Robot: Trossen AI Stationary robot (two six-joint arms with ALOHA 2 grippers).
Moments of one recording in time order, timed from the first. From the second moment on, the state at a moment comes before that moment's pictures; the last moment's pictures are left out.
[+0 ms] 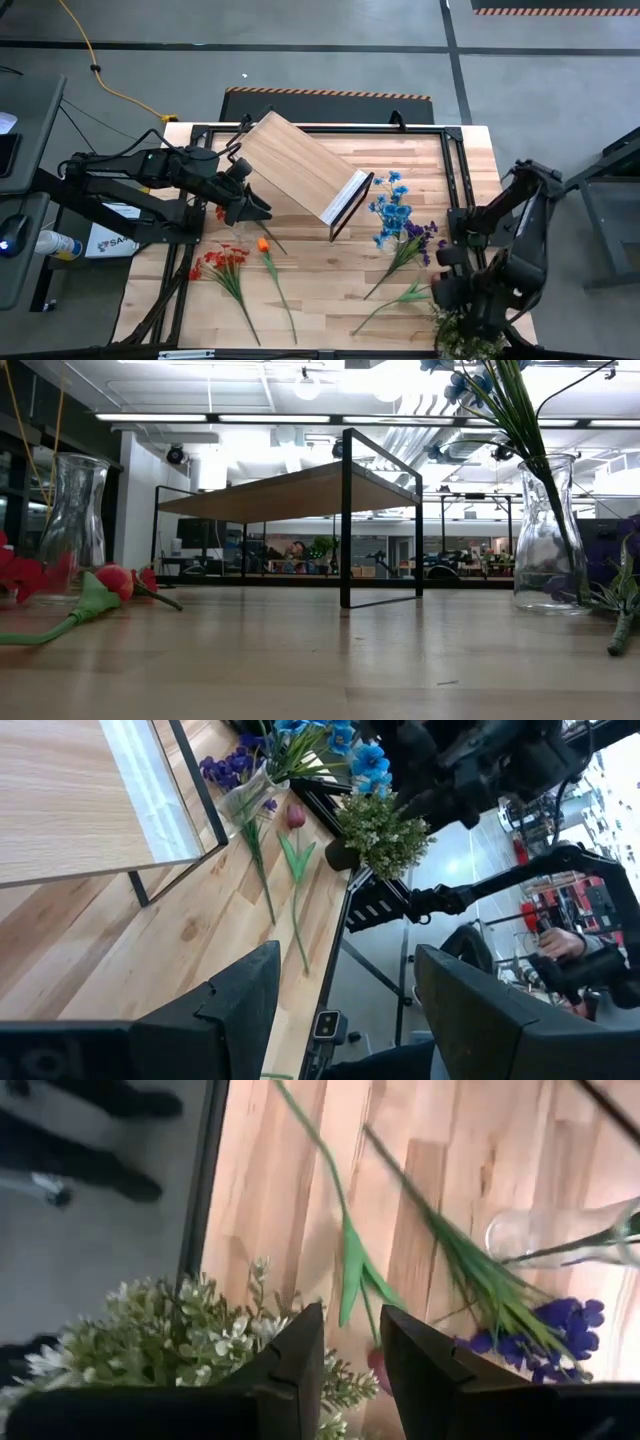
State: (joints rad) left arm -0.11 0.98 1.19 -0.64 0.14 -0.89; right arm 1.02 1.48 1.49 -1.34 0.23 0.85
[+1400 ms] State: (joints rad) left arm -0.11 0.98 1.19 -0.66 0.21 -0.87; right arm 0.77 1.81 1.49 -1.21 0.13 0.23
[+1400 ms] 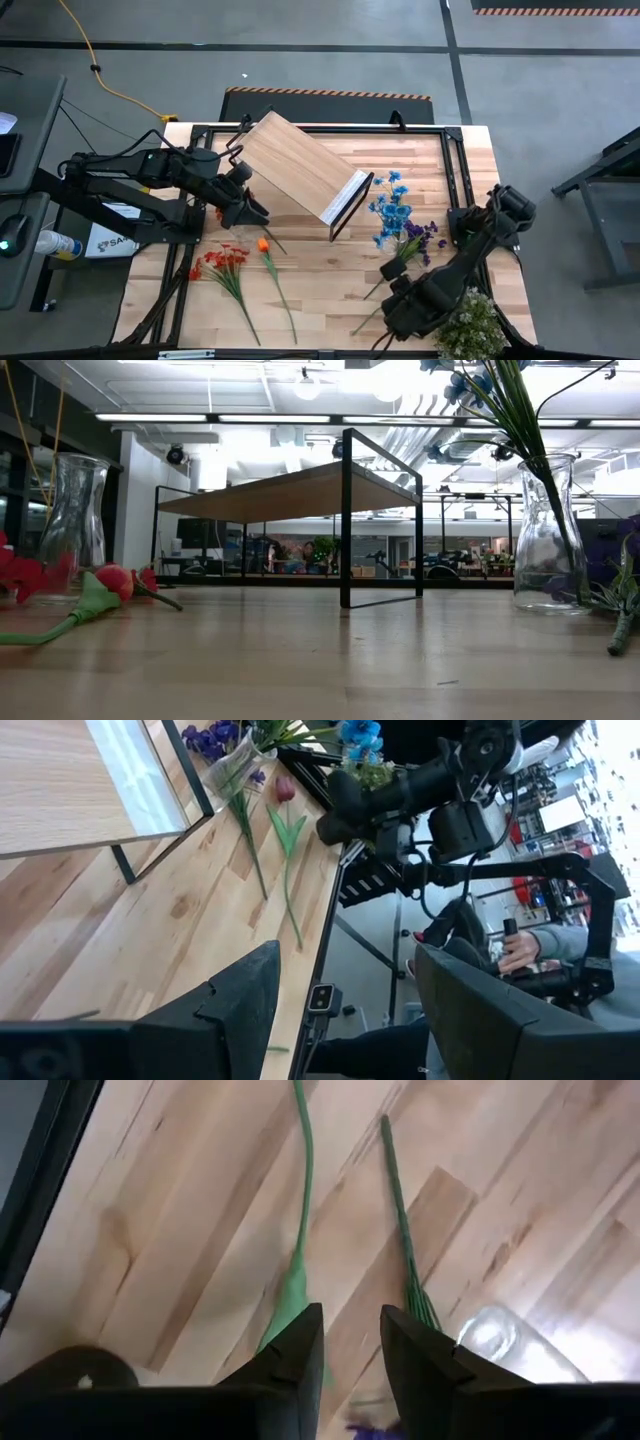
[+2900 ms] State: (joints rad) left arm -0.11 0.98 1.19 -0.82 0.23 -0.87; right arm 0.69 1.94 1.27 -0.90 0.09 0.43
